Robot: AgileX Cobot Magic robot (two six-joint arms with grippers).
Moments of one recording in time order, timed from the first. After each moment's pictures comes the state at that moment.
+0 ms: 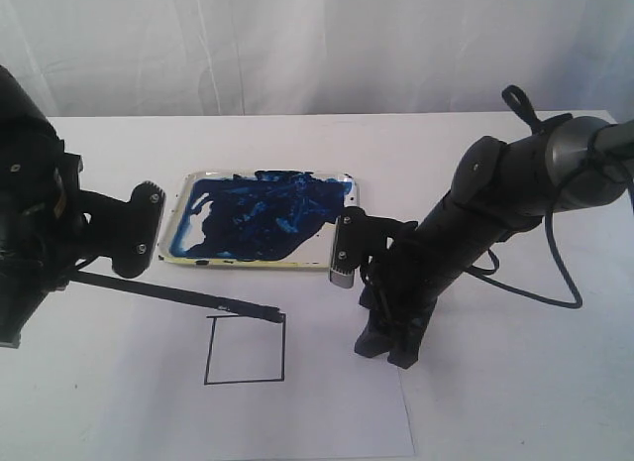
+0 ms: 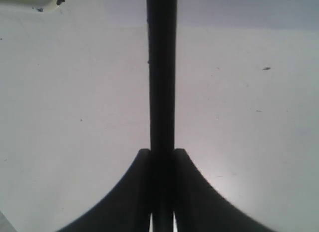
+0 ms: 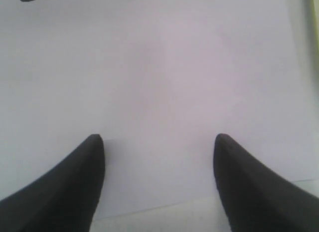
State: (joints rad) left arm -0.58 1.50 -0.98 0.48 0.96 0.79; right arm 0.39 1.97 -1.08 0.63 0.65 -1.53
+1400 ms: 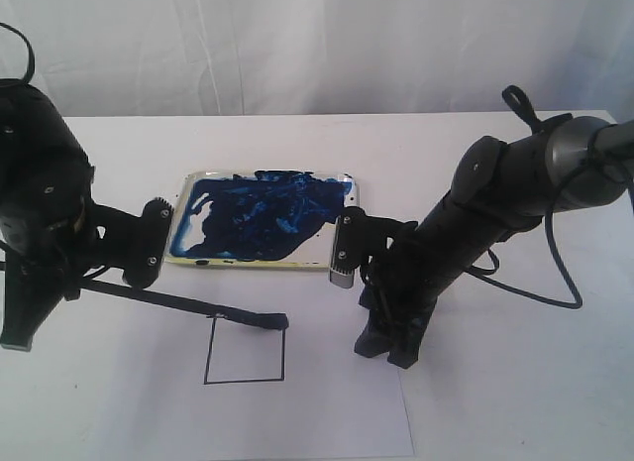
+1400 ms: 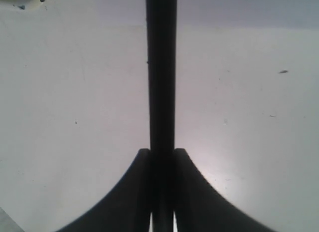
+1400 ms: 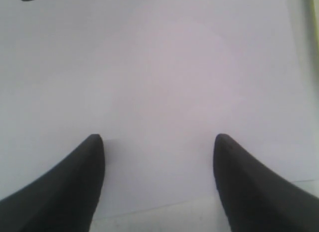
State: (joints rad) left arm -0.58 1.58 -0.98 0.55 0.94 0.73; right arm 0.39 1.97 -1.08 0.63 0.65 -1.53
